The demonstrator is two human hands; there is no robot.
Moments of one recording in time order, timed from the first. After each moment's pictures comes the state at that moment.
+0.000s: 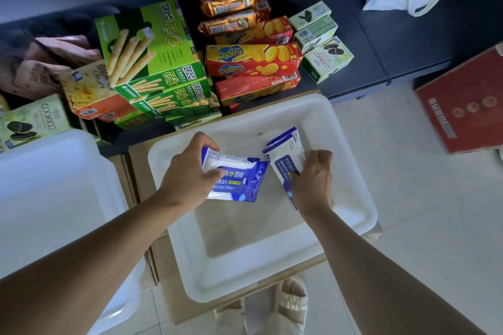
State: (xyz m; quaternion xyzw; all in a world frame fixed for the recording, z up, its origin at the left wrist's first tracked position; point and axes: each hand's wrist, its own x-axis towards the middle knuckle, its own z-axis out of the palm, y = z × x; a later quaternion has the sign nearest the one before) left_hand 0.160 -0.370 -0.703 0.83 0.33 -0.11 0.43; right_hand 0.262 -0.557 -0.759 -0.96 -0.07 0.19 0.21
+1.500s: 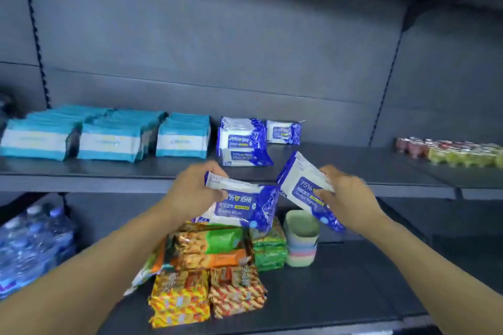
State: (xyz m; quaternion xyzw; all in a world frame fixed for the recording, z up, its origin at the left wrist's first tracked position) left_hand 0.183 -0.301 -0.025 0.83 0.23 0.31 0.40; right_hand 0.386 -0.501 -0.013 -0.87 -0.42 -0.19 0.18
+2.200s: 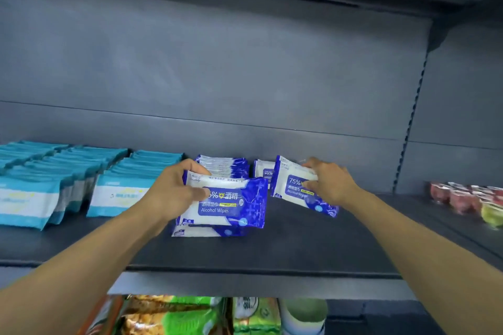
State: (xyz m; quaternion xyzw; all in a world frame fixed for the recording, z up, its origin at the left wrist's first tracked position) left_hand 0.337 -0.238 0.037 0.74 0.30 0.37 0.48; right_hand 0.610 -0.366 0.056 -0.85 -0.48 -0.13 0.14
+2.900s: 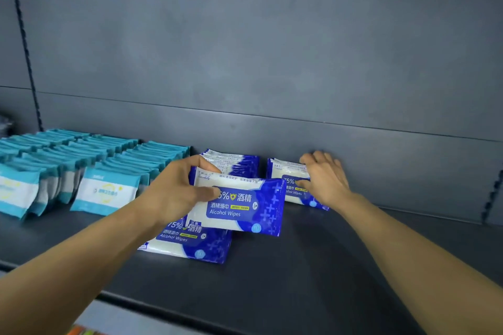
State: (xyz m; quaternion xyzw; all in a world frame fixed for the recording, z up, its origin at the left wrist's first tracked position) left_hand 0.415 -0.237 0.036 0.73 0.37 0.37 0.44; right_hand 0.725 -0.241 0.007 -0.76 -0.58 -0.25 0.12
